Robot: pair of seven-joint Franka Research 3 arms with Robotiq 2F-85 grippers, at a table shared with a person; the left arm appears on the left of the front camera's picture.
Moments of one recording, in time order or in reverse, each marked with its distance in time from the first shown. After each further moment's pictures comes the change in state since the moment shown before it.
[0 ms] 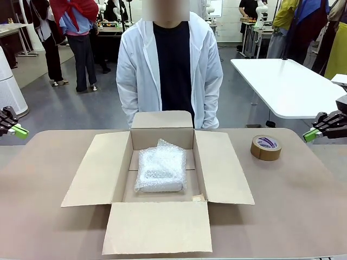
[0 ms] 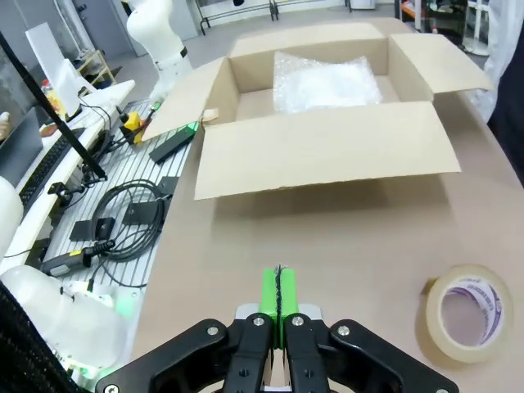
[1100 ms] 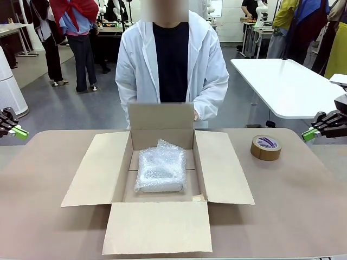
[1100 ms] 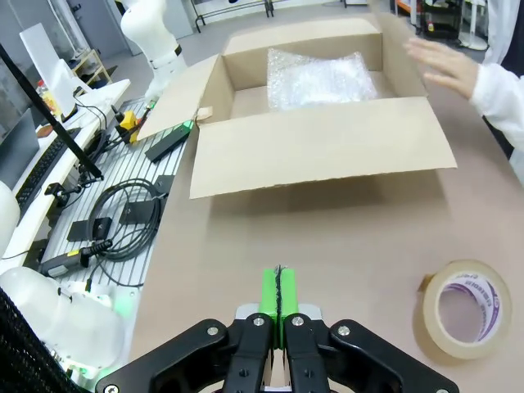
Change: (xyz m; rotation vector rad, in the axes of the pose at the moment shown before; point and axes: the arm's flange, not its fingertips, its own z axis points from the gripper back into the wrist) left arm -0.002 0.001 -0.001 -0.003 0.014 0.002; right arm 0.000 -0.001 0.000 -0.009 0.009 -0.008
